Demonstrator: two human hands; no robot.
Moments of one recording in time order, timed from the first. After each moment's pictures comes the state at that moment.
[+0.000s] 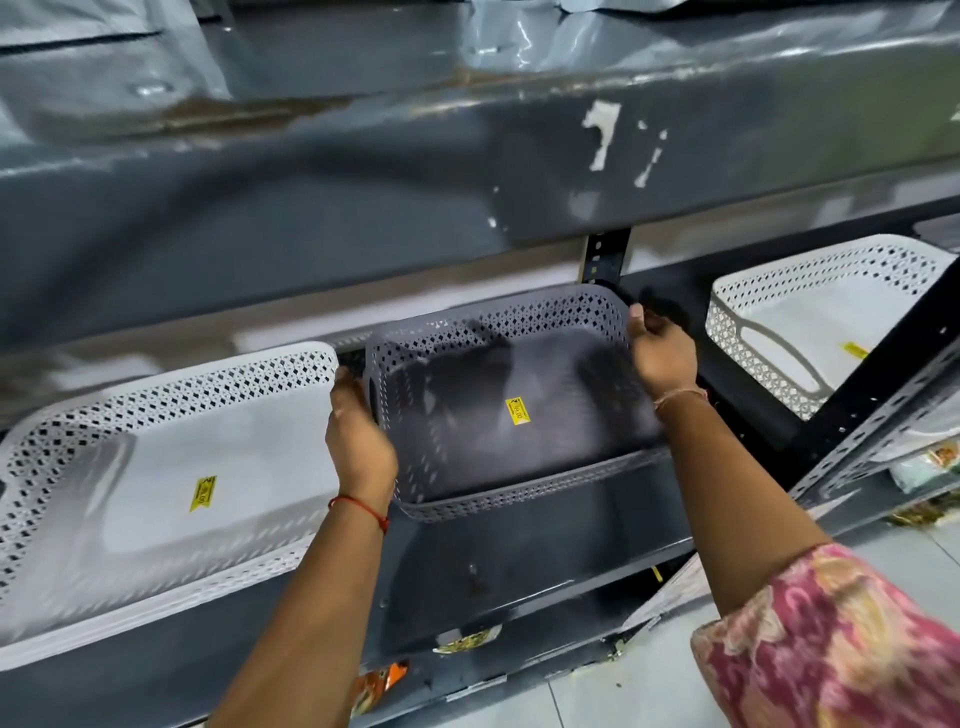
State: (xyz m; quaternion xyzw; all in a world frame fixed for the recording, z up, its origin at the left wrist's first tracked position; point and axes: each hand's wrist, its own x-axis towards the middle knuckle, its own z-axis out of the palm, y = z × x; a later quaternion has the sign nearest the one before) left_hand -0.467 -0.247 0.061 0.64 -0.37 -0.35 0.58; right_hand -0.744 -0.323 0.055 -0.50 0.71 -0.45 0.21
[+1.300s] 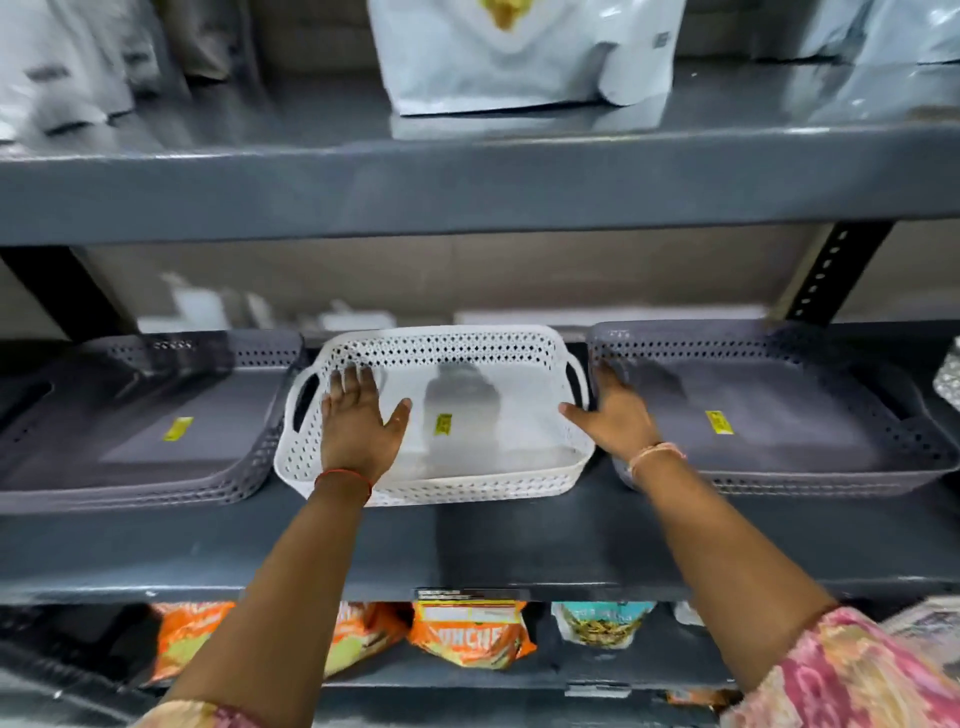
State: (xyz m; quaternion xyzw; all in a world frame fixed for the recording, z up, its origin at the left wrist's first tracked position) left_hand -0.223 -0.148 0.052 0.82 -0.53 -0.04 0.21; right_hand -0.484 -0.241 0.047 -0.73 0.57 -0.27 0.25
